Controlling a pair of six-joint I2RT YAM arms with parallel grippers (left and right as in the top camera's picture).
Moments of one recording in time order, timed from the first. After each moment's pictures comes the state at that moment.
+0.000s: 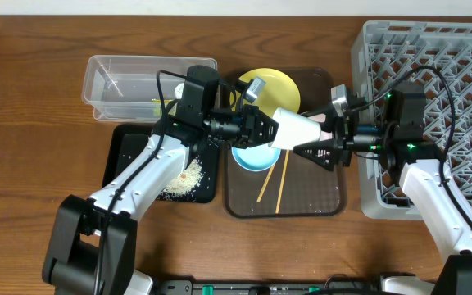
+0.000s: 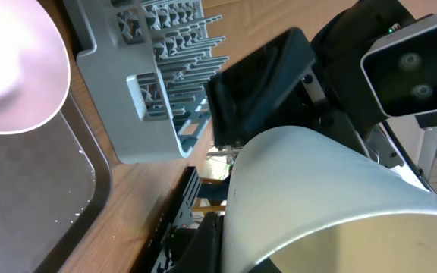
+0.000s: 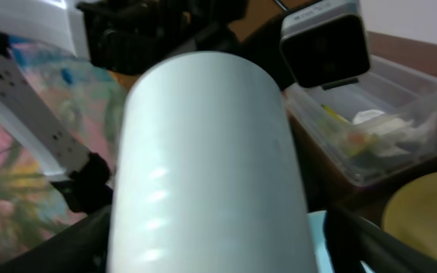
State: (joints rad) left arm -0.39 1.65 1.04 0.03 1.22 -0.86; right arm 0.05 1.44 0.86 -0.10 -1.42 -0.22
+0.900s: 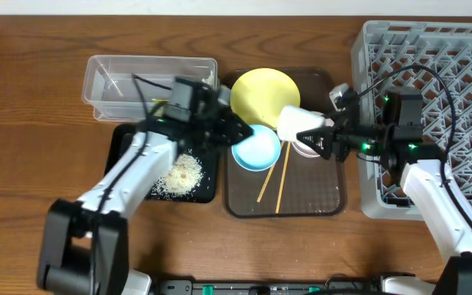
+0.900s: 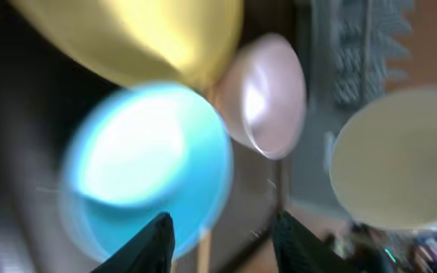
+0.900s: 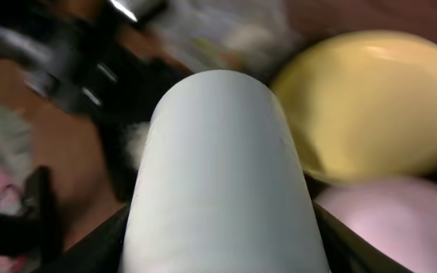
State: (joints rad) left arm -0.27 1.62 1.04 -0.39 0.68 -0.54; right arm 0.03 1.42 0.87 -0.29 -0.94 -0.14
